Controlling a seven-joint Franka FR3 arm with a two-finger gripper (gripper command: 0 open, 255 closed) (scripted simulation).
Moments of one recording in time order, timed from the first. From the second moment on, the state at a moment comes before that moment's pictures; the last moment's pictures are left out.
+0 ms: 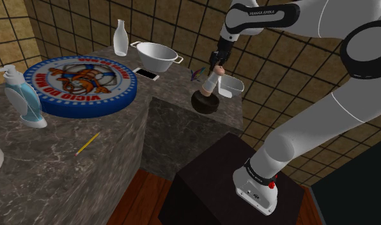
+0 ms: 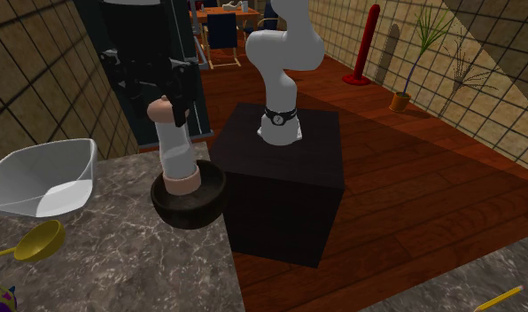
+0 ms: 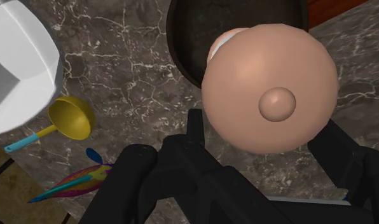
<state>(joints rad) -0.15 -0.23 -0.11 -2.14 -0.08 1.97 -0.19</state>
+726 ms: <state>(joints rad) -0.15 -0.23 -0.11 -2.18 -0.08 2.01 -0.18</state>
